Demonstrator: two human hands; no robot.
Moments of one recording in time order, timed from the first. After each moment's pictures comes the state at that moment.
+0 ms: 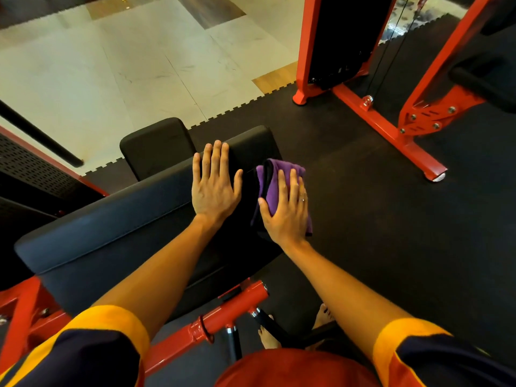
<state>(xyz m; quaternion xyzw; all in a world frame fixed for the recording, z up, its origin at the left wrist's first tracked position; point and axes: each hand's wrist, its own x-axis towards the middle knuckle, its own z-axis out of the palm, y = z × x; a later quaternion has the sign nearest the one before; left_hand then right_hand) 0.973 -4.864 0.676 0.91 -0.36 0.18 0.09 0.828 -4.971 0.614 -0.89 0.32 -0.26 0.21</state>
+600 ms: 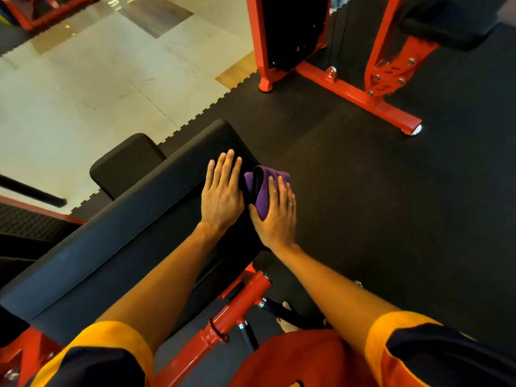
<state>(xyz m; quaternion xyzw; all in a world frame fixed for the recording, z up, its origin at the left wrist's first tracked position) 0.932 -4.893 0.654 0.82 -0.55 0.15 0.05 0.792 -4.945 0.585 -0.83 0.41 -0.26 0.29</state>
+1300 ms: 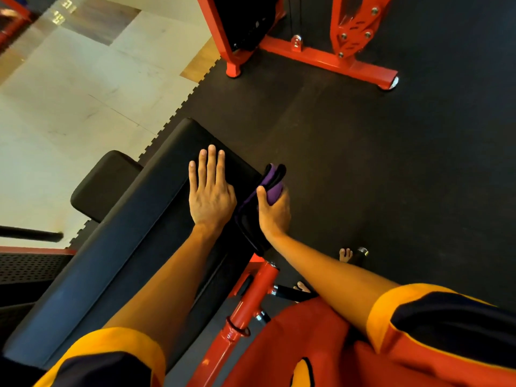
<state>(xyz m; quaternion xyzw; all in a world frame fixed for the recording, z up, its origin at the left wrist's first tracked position) 0.927 -4.900 0.645 0.82 -0.55 0.17 0.02 0.794 -4.933 0.590 -0.49 0.61 -0.27 0.56</state>
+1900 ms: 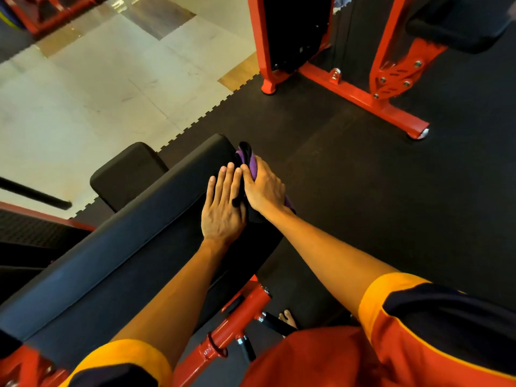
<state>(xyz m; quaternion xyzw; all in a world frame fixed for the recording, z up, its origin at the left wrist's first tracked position) 0.928 -4.900 0.641 0.83 -0.53 0.17 0.07 0.860 -5.027 0.666 -0.77 0.41 -0.16 0.45</state>
